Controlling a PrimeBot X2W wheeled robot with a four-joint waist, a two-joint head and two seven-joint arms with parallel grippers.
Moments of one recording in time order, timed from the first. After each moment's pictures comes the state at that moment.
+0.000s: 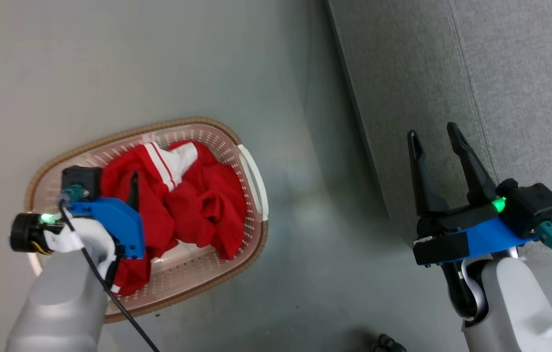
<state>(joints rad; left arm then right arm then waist) -0.68 0.19 -0.22 1.04 -0.20 -0.11 -0.14 -0.33 -0.05 0.08 0.16 0.20 0.13 -0.23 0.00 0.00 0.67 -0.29</state>
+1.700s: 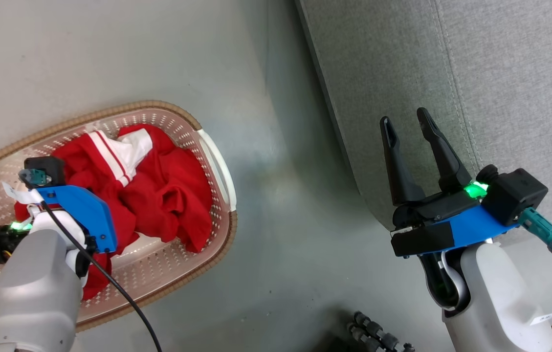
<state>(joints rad) -0.82 0.24 -0.23 1.29 -0.35 -0.12 0.06 -0.41 -0.05 0.19 0.19 0.32 0.13 -0.26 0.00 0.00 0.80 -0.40</state>
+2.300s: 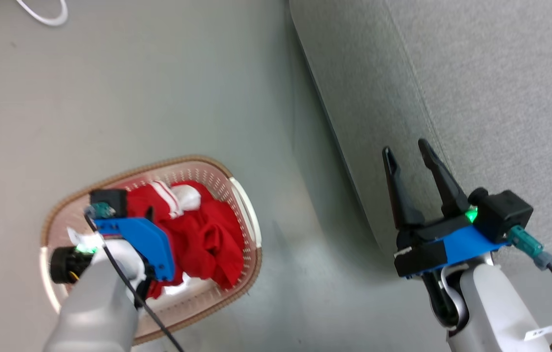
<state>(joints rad) -0.73 0.11 -0.30 1.27 -0.41 -0.13 -0.07 -0.36 -0.05 0.16 0.26 0.26 0.13 -0.26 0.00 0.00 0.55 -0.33</state>
